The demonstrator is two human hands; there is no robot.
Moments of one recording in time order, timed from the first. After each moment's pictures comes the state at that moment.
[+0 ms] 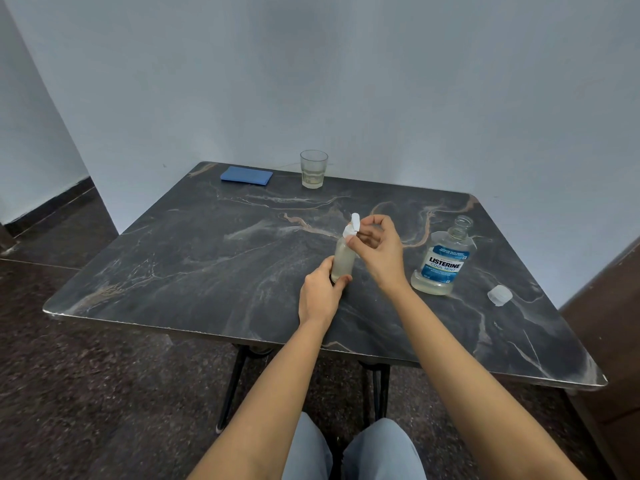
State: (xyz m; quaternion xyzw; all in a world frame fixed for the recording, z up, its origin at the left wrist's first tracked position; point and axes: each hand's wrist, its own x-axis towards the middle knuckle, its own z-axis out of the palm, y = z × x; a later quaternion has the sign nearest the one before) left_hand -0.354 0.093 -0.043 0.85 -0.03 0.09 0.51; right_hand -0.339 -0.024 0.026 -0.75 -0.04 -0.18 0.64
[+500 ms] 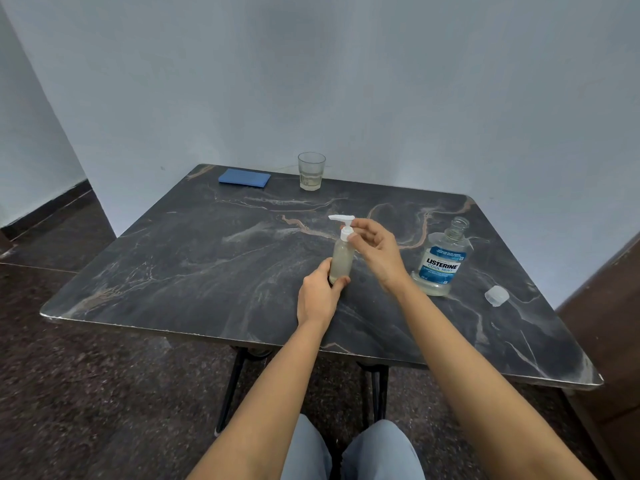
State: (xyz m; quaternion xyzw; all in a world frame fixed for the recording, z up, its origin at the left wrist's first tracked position) left_hand -0.354 0.093 -0.043 0.85 -0.02 0.09 0.52; right_hand -0.329 -0.033 0.028 -0.76 -0.08 -0.09 0.64
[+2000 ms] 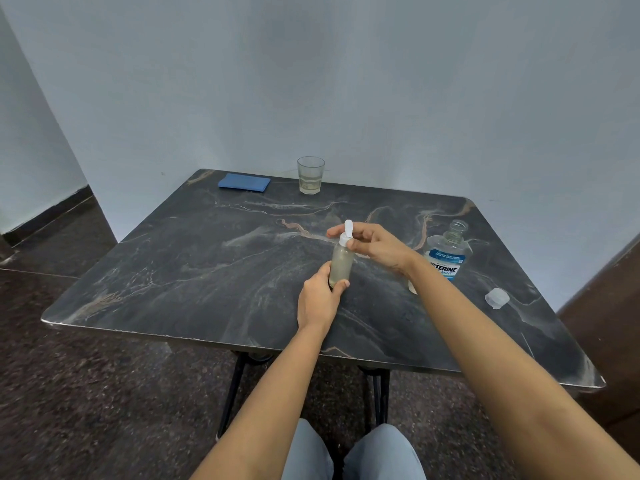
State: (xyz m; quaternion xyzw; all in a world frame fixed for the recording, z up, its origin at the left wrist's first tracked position) left_hand -0.354 0.093 -0.041 0.86 -0.02 0.09 0.50; right_hand -0.308 -0.054 0.056 -0.81 -0.23 0.12 0.53
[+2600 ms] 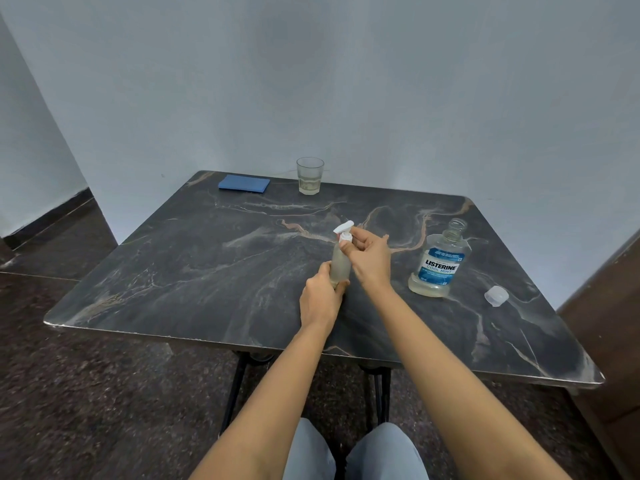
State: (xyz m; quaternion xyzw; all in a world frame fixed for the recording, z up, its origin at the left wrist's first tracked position) left_hand -0.355 0.089 -0.035 0.89 -0.01 0.08 0.45; right_hand -0.329 -0.007 0.022 -0.80 0.03 -0.16 0.58
